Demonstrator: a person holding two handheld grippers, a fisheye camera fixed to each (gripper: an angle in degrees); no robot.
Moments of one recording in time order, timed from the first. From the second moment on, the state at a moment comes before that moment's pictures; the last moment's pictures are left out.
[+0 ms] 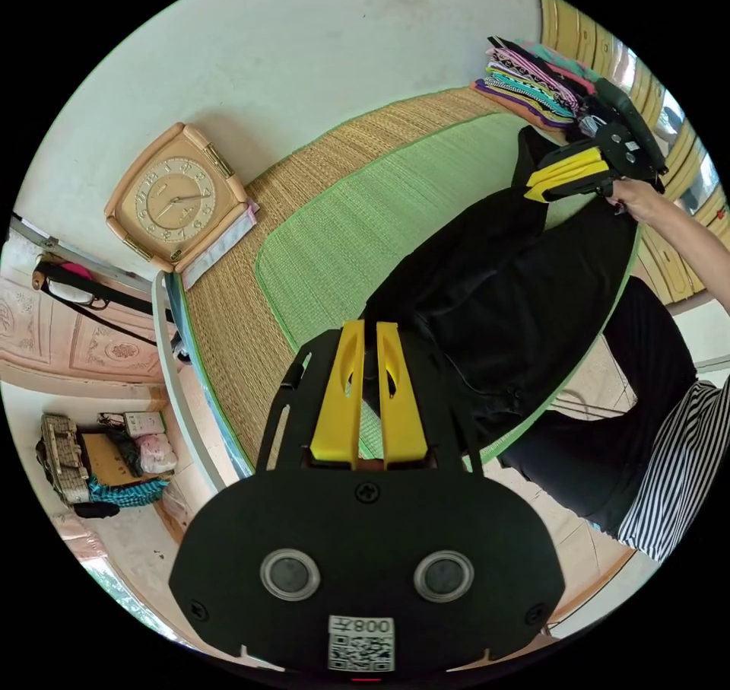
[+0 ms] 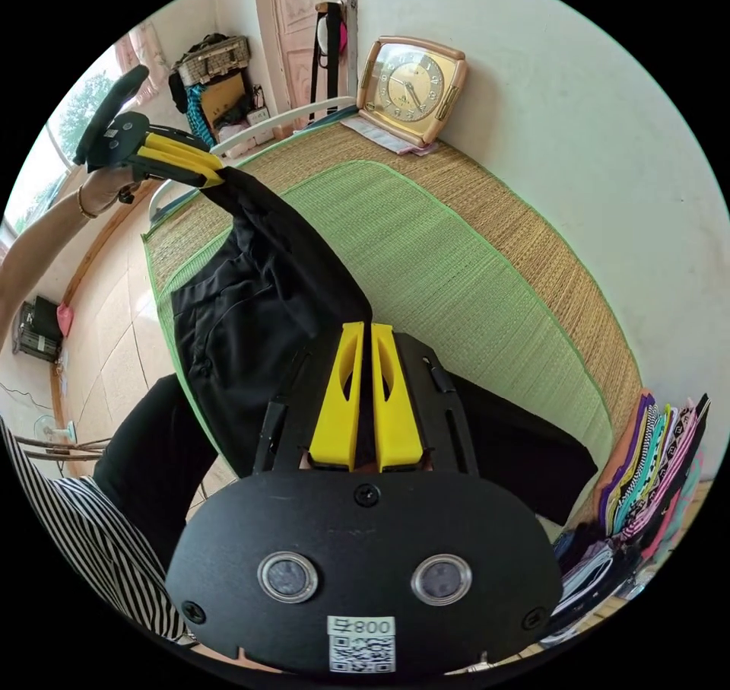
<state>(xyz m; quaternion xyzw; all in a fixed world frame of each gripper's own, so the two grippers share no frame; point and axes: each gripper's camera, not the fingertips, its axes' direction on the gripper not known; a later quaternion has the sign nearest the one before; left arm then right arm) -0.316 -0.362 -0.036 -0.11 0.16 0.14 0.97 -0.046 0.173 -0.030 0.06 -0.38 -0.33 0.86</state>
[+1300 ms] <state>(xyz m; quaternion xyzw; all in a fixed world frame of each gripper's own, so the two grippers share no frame) -0.255 -0.075 0.027 -0.24 0.16 0.17 0.94 -0.128 0.377 0.032 -0.02 -0.42 -0.46 0.78</state>
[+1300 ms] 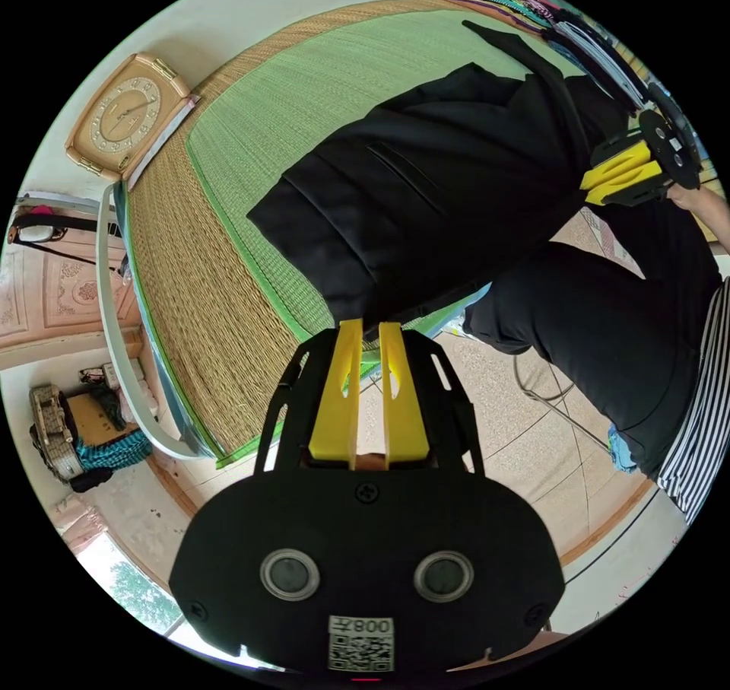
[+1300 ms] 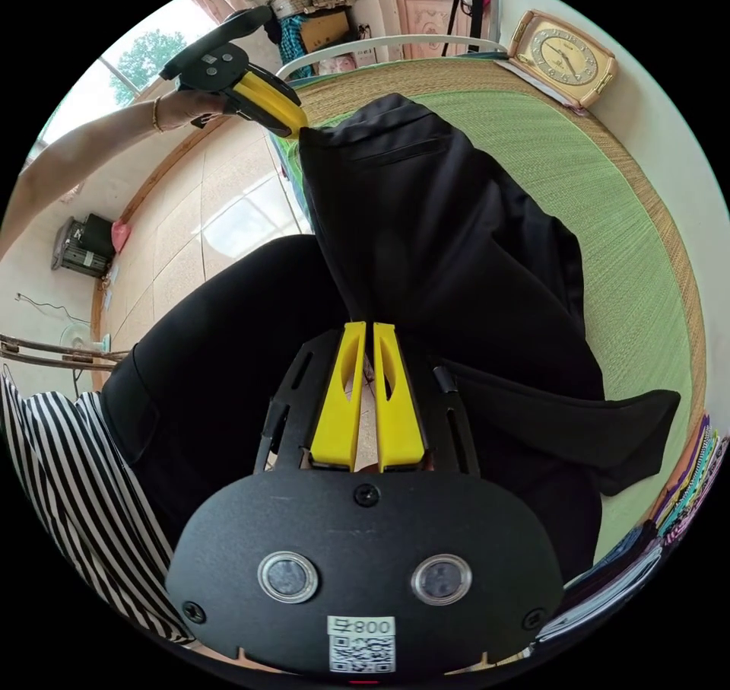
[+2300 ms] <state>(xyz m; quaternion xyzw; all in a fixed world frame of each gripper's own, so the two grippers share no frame) -0.231 -0.027 0.141 -0.13 0.37 -0.04 0.92 -0.002 0.355 0.152 -0.07 -0.52 -0.20 0.83</state>
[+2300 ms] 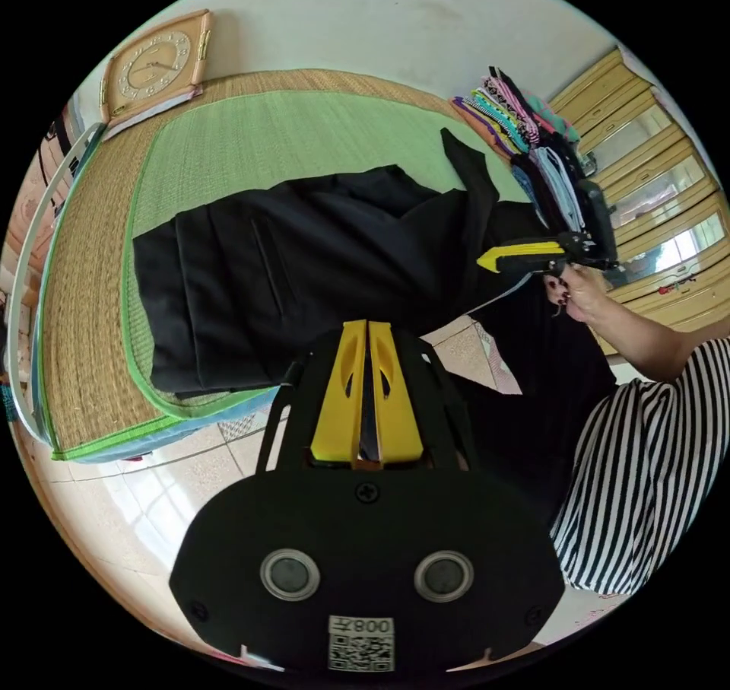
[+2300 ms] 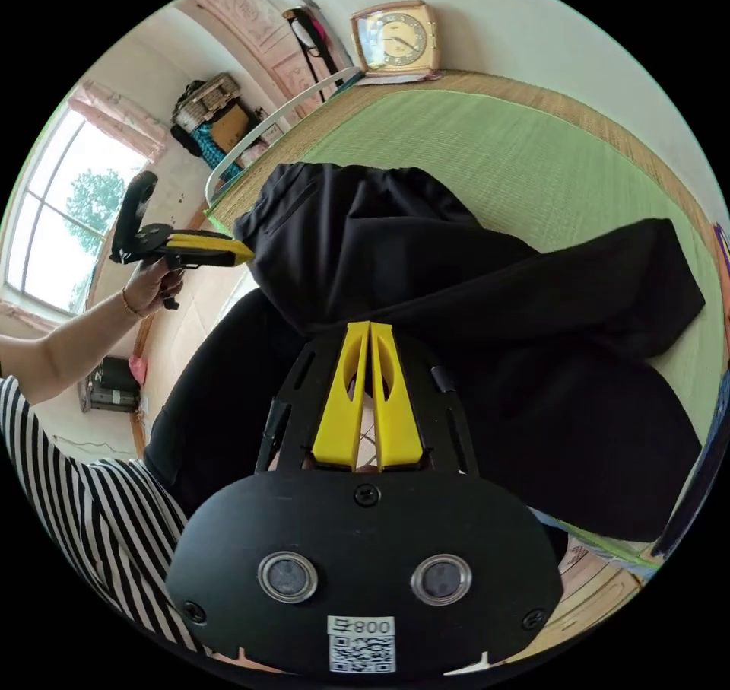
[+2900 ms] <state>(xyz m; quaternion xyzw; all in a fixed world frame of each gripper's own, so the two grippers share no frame) -0.071 -0.123 0.292 -0.15 0.49 0.03 0.86 0.119 0.229 0.254 -0.09 -0.40 -0.07 0.91</state>
